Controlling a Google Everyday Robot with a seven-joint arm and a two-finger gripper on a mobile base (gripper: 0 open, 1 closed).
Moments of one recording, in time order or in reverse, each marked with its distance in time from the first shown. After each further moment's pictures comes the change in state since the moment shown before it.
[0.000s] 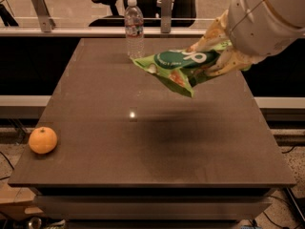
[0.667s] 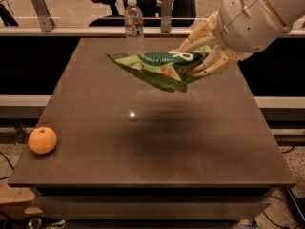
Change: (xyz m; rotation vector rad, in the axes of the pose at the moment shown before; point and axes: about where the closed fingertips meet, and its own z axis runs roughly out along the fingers) arm -0.024 -0.010 0.024 -0.067 -0.356 -0.057
